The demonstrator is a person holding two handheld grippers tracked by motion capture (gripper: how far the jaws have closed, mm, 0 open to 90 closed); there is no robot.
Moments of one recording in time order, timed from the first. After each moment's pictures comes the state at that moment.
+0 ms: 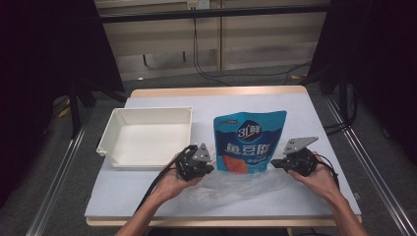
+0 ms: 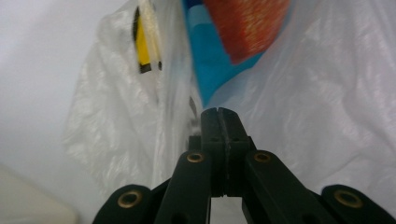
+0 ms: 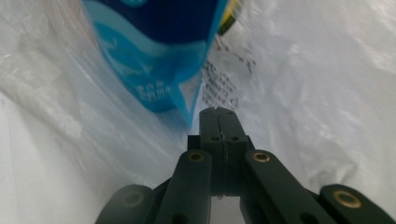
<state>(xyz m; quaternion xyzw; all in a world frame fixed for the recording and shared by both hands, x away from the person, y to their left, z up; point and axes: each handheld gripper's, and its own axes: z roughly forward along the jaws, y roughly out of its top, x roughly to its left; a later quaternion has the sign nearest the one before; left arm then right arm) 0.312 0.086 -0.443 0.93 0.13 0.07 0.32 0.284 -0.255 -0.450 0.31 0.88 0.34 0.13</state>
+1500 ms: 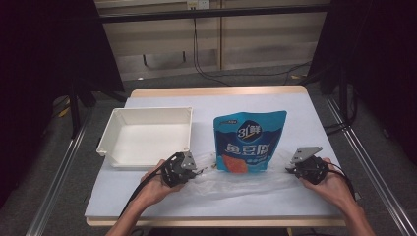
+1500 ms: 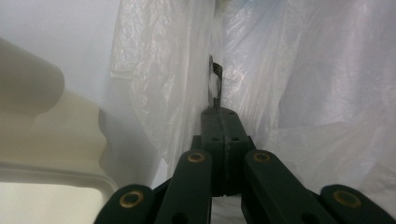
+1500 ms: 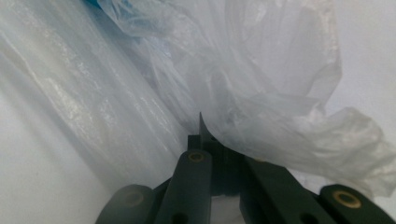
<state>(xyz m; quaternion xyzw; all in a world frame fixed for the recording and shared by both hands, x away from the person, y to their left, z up) 0.311 0.129 -0.459 0.95 0.14 0.08 0.25 0.265 -0.281 -0.466 0.32 0.90 0.24 0.18</state>
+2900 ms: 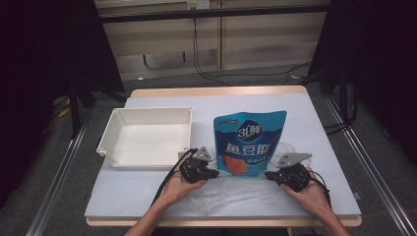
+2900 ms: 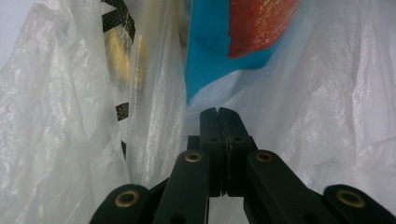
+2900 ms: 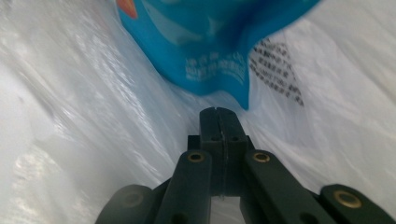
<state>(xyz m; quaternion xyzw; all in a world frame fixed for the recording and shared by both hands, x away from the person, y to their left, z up) 0.320 0.084 -0.476 0.91 0.18 0.00 0.37 0.252 -0.232 -0.474 0.34 0.86 0.35 0.14</state>
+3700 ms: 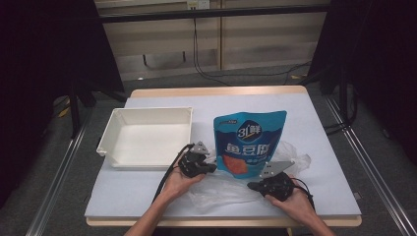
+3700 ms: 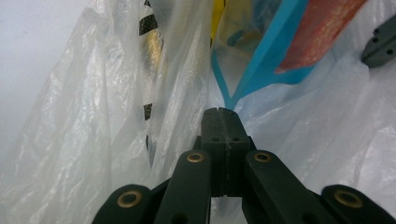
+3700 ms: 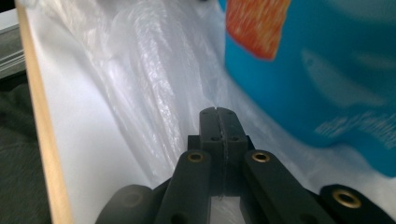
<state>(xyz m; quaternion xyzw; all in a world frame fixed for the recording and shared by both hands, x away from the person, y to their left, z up) 0.337 0.087 -0.479 0.90 0.23 0.01 0.38 0.236 -0.191 -0.480 0.30 0.87 0.38 0.08</state>
